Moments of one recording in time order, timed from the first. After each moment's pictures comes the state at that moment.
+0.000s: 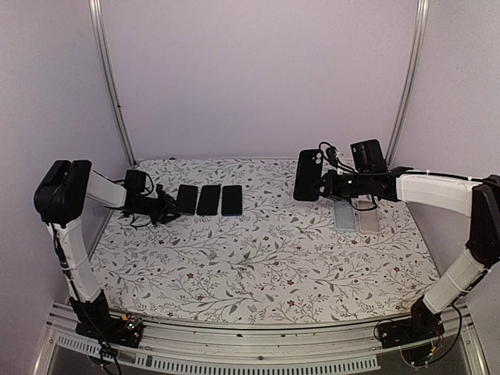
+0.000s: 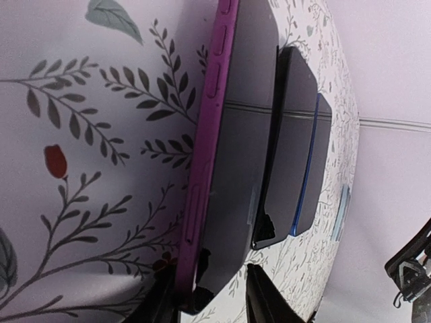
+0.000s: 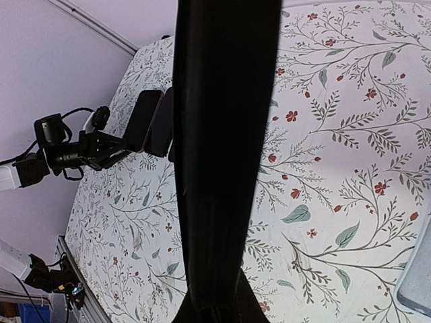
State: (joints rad) left arm -0.06 1.98 1.00 0.11 0.64 -0.73; right arm 0.44 1.57 1.06 -0.12 -0.40 0.49
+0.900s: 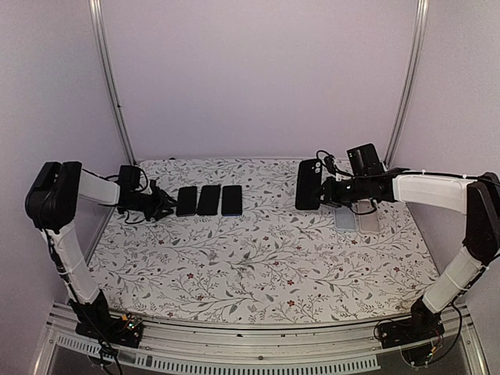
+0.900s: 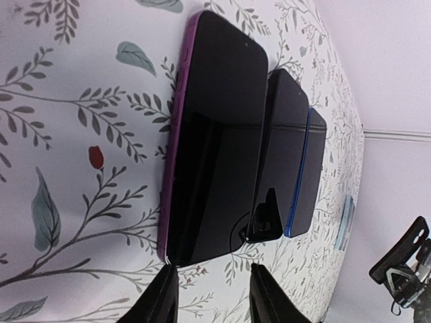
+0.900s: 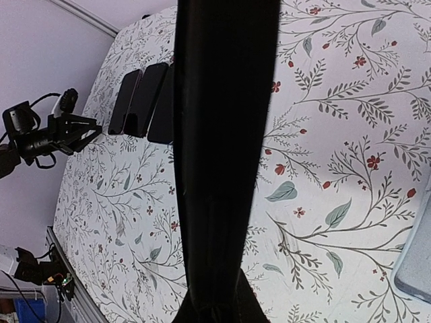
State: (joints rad) left arm -0.04 1.90 0.98 0.05 0.58 -0.72; right arm 0.44 1.60 1.06 -0.19 -0.39 0.46
